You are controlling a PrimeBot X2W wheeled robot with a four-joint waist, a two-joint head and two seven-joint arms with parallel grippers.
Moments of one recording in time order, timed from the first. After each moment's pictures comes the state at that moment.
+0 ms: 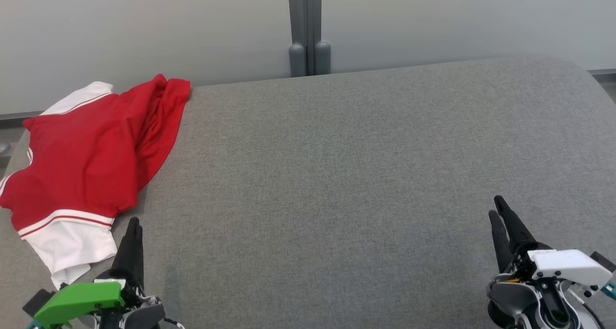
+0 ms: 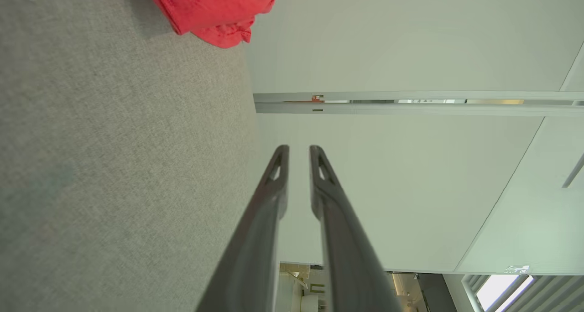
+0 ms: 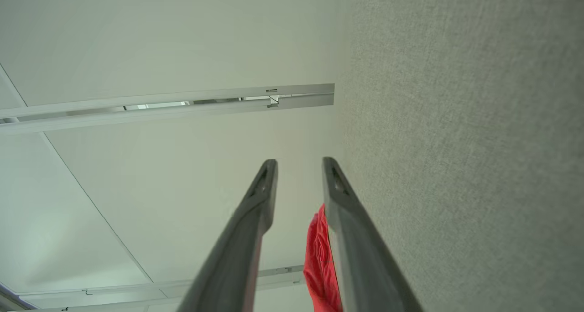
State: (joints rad) left arm -0.08 0.04 0.11 0.28 -1.62 -0.13 0.11; right arm -0.08 -0.04 -0.11 0.28 1.61 0.13 0.11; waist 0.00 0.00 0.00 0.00
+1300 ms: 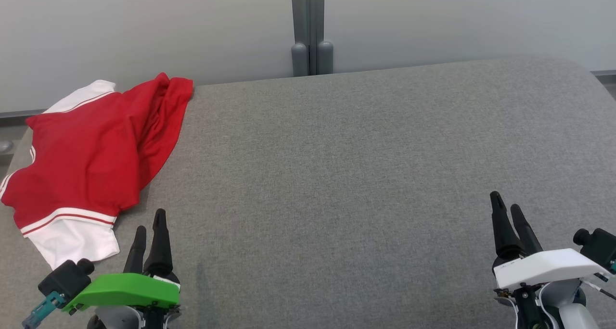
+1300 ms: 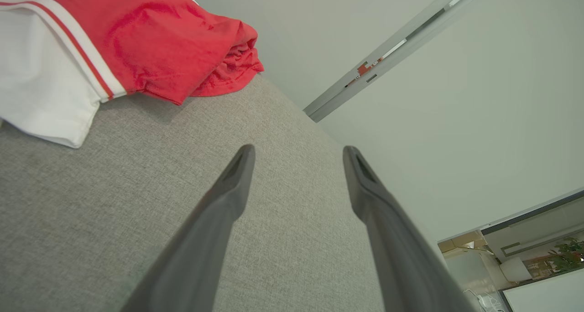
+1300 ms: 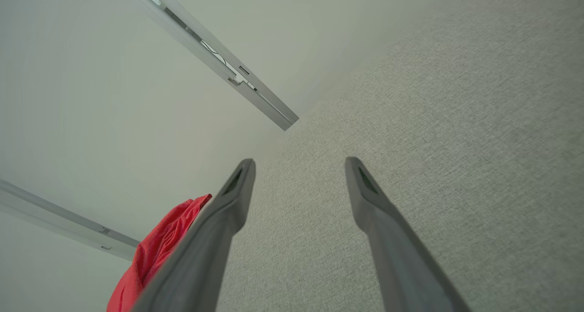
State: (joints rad) left arm -0.05 0.04 0.00 0.22 -0.92 -0.07 -0.05; right arm -0.02 -0.05 -0.07 0.16 0.80 0.13 -0.05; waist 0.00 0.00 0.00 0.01
